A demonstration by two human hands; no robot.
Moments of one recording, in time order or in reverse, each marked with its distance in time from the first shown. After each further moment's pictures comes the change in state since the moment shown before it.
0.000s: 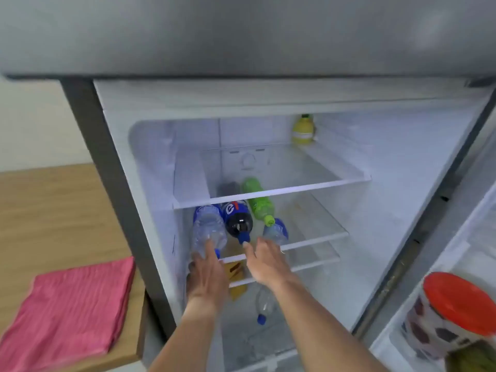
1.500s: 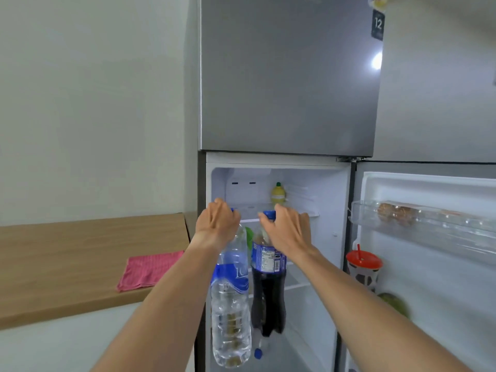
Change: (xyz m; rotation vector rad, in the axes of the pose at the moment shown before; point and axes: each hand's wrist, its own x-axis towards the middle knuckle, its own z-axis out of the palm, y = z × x) left_hand -0.175 0.003 -0.240 -0.251 0.314 0.343; right_hand -0.245 -0.086 -0.121 -0.171 0.802 -0.354
